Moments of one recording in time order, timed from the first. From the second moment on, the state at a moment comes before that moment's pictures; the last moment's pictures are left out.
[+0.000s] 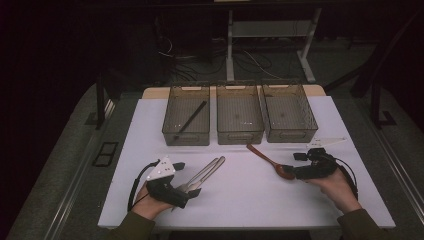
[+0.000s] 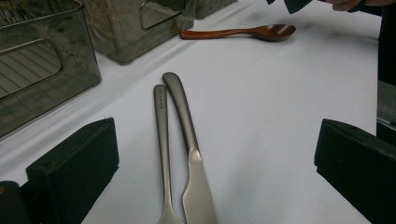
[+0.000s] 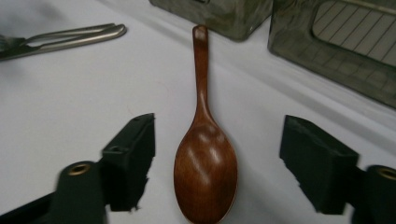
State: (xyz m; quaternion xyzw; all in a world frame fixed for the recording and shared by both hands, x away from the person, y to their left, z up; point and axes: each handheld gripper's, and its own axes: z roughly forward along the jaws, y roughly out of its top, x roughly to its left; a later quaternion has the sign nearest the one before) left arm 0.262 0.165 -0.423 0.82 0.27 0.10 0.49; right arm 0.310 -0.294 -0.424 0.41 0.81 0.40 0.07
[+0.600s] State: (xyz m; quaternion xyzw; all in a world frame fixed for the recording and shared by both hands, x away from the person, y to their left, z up) left arm 0.262 0.164 -0.424 0.82 0.27 0.10 0.49; right arm 0.311 -0.288 -0.436 0.41 0.83 0.36 0.05
